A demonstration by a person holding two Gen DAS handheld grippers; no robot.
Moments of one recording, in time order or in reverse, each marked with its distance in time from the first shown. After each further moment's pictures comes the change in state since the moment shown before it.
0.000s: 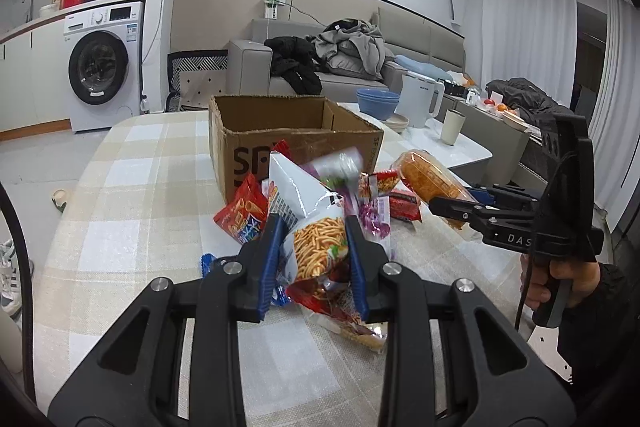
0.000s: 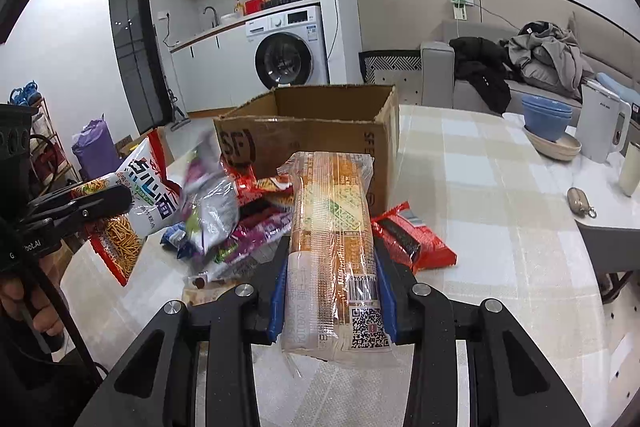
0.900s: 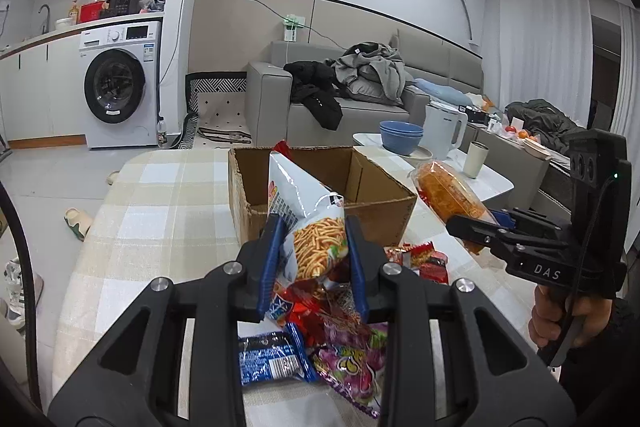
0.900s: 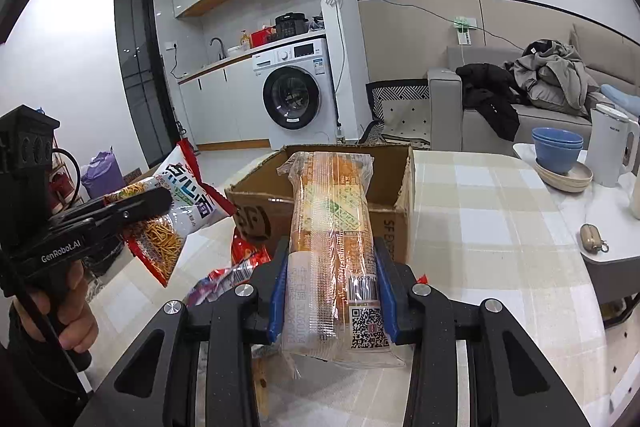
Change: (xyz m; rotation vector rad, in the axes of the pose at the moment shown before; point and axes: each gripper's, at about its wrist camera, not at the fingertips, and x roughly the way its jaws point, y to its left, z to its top) left arm 0.014 0.019 0.064 -0.017 -0.068 0.074; right arm 0.007 0.006 0.056 0.024 -0.112 0.043
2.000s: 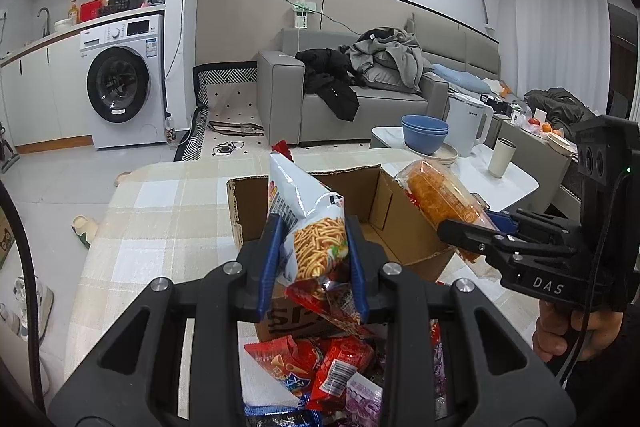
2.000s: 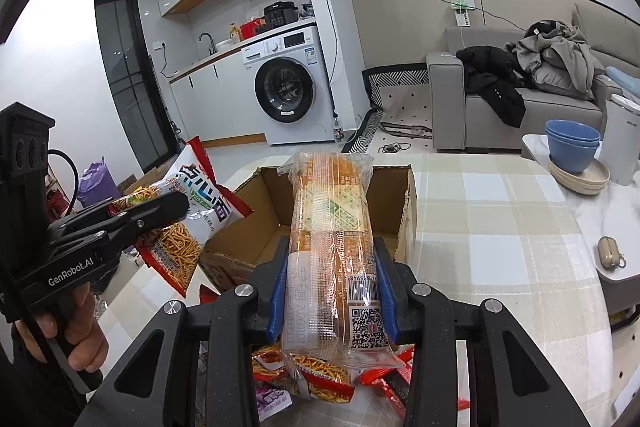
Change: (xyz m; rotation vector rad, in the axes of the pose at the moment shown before) left arm 0.119 0.006 0.083 0.016 0.074 0.054; right arm 0.055 -0.017 0.056 0.046 0.065 0.017
